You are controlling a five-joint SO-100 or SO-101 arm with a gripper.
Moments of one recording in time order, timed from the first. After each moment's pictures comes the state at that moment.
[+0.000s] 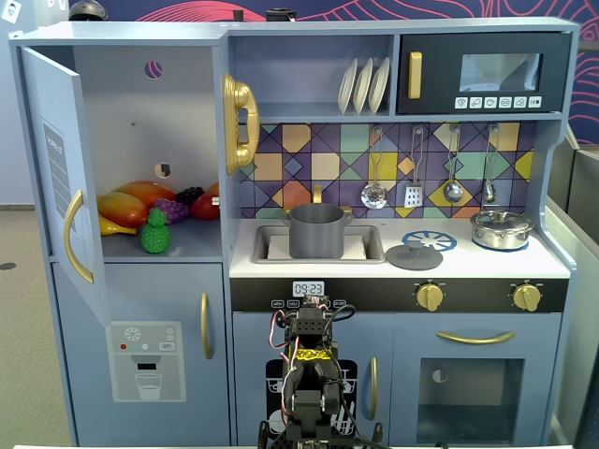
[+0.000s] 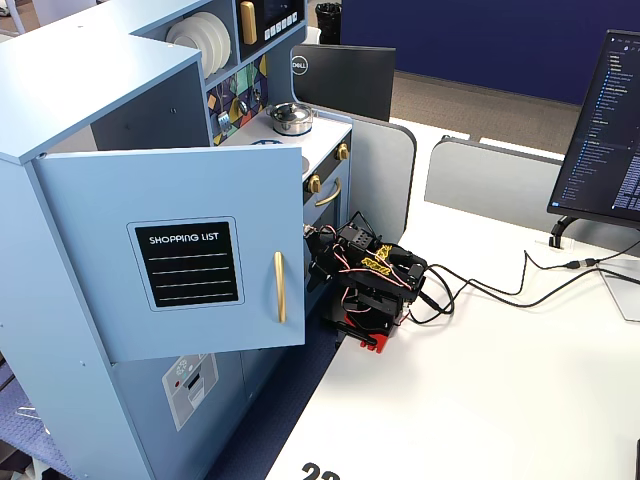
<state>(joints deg) 0.7 182.5 172.0 77.6 -88.8</state>
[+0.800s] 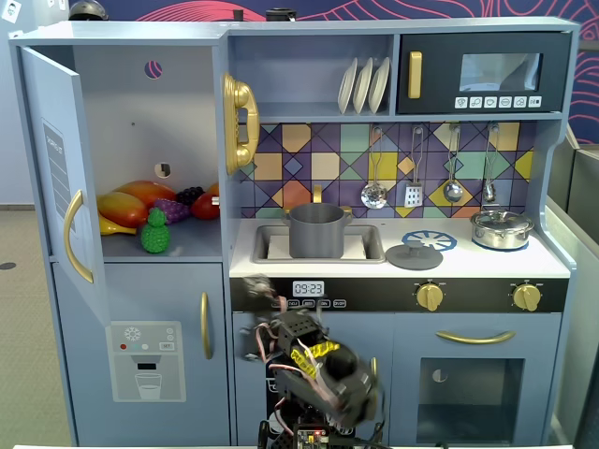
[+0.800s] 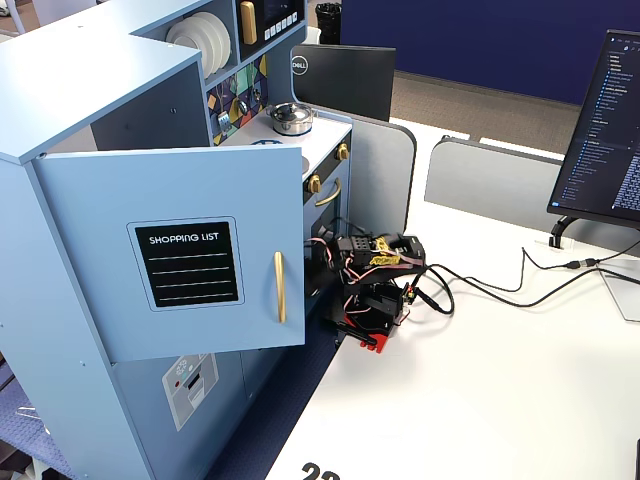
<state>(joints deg) -42.8 175.0 172.4 32.5 -87.3</state>
